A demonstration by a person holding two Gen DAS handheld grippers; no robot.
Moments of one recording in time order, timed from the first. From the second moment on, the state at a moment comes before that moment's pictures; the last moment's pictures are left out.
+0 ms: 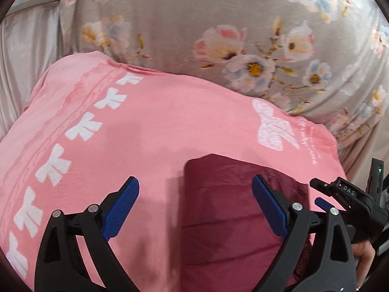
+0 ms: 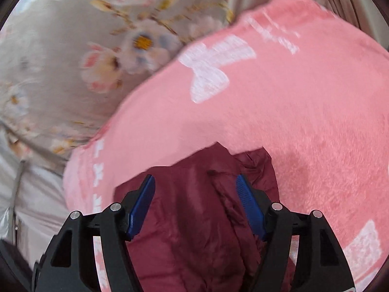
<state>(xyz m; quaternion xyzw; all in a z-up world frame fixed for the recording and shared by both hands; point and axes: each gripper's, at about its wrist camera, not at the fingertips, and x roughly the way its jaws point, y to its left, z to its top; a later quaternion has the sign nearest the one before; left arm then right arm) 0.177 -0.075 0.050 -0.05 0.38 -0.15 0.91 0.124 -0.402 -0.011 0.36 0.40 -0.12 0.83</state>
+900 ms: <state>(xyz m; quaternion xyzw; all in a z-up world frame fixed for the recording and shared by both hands) 0.228 -0.239 -0.071 0.05 0.46 -0.16 0.87 0.099 -0.431 -0.089 0.24 0.37 -0.19 0.88</state>
